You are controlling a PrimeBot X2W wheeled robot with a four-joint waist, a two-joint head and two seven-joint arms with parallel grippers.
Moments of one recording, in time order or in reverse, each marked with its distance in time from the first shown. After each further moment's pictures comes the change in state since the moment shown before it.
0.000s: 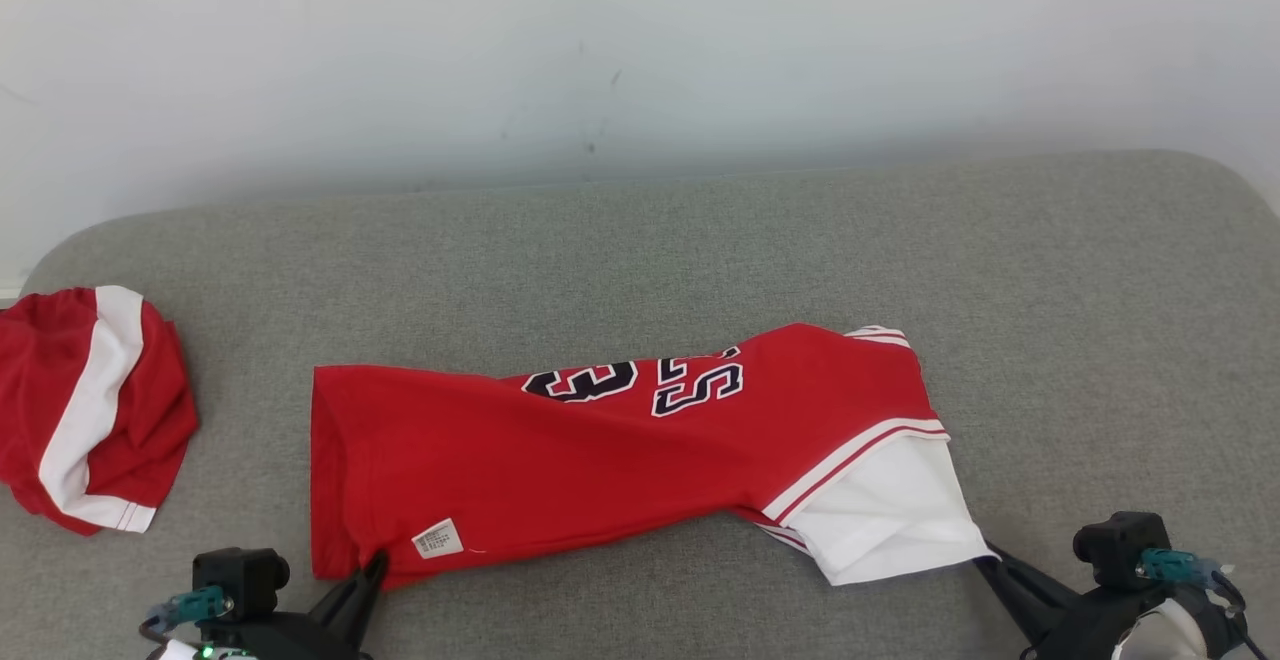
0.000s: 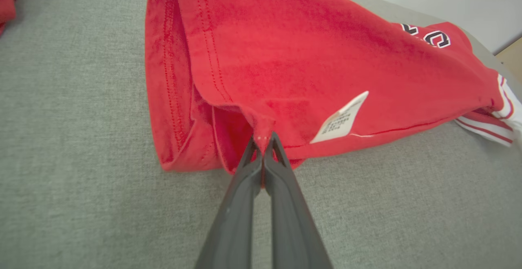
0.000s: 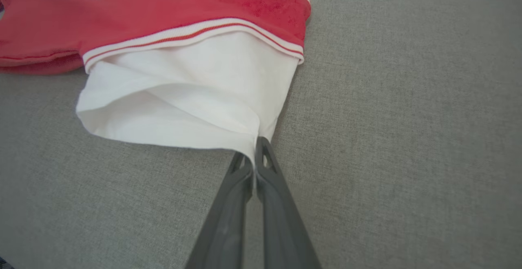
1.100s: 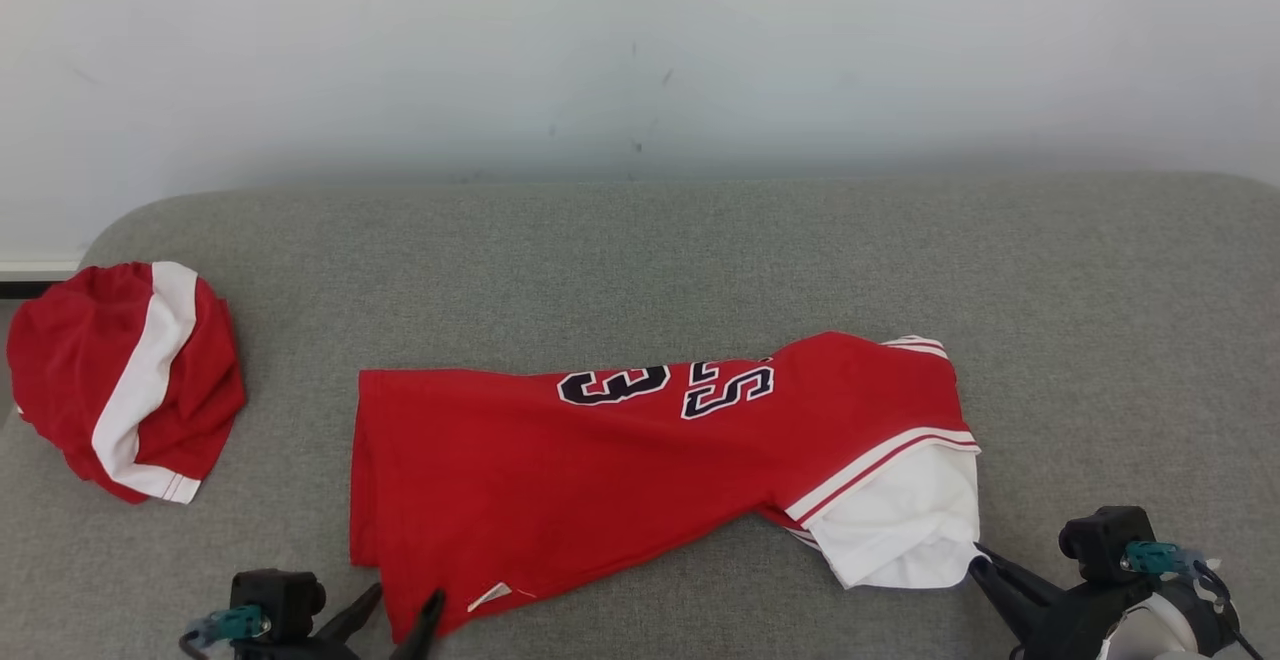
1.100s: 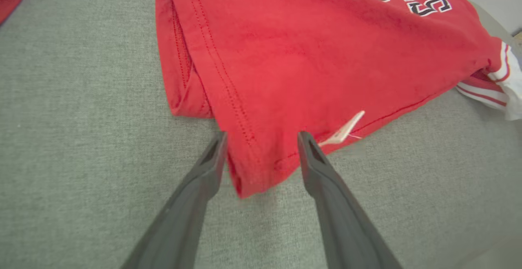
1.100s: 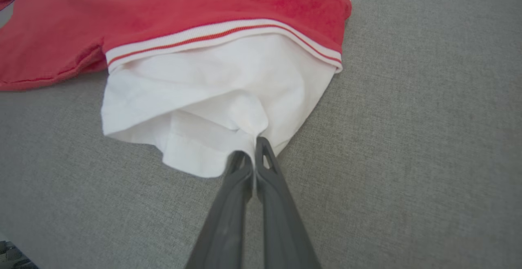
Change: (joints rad) left arm 0.058 0.056 -0.026 -0.186 0.024 0.112 0.091; right arm 0.011 -0.010 0.010 -0.072 0.017 -0.044 0.085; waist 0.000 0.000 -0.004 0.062
